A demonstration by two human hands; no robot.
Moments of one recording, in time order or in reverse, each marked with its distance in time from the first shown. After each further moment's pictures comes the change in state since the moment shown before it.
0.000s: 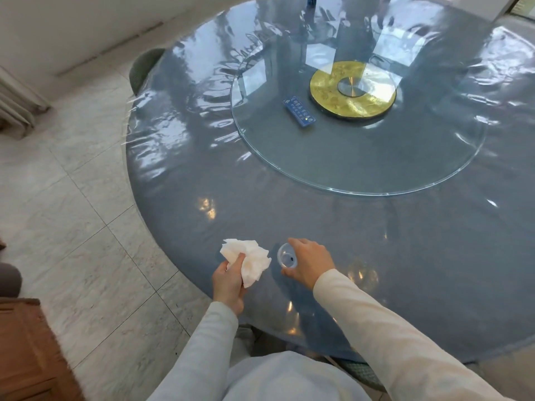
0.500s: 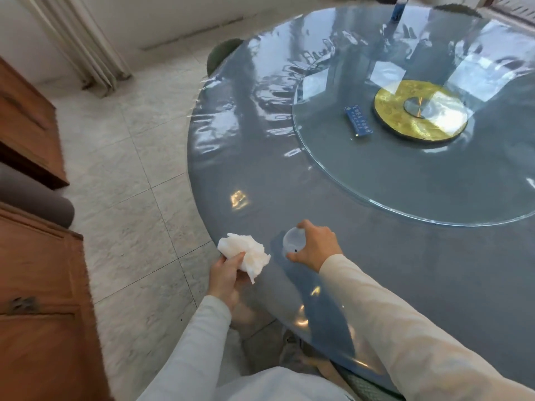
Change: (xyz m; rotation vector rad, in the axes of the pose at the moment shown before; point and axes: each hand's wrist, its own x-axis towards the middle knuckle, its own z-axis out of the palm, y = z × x) left_hand -0.028 -0.003 -0.063 -0.189 0.060 0.052; right_hand 0.018 -0.043 -0.005 0.065 -0.049 -0.066
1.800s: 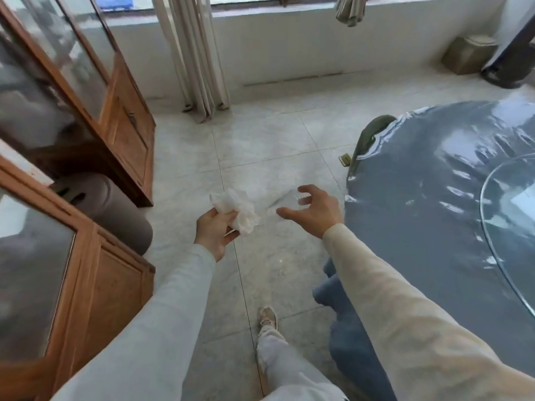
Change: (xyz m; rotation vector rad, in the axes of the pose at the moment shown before) left_hand 0.274 0.494 -0.301 -0.108 0.092 0.299; right_hand 0.289 -0.575 0.045 0.368 0.127 -0.301
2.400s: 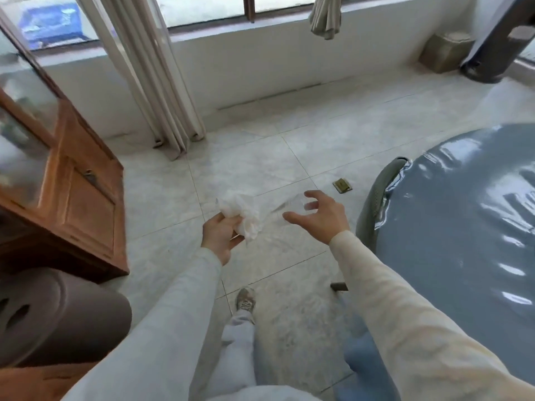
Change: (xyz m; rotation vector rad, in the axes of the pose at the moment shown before) left_hand 0.306 0.157 0.150 0.088 -0.062 -0.057; right_hand 0.336 -0.053 -0.031 0.049 0.107 0.086
